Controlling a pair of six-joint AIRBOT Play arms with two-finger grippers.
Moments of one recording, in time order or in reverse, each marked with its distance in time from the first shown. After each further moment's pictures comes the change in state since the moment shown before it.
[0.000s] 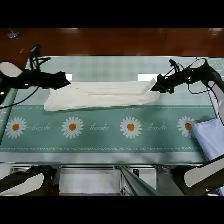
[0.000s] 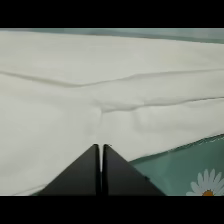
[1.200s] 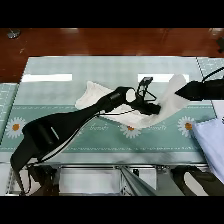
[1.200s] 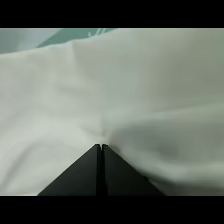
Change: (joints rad) left arm -0.826 -0.674 0.637 -0.030 0.105 -0.264; right arm 0.027 0.922 -0.353 -0.160 0.072 0.031
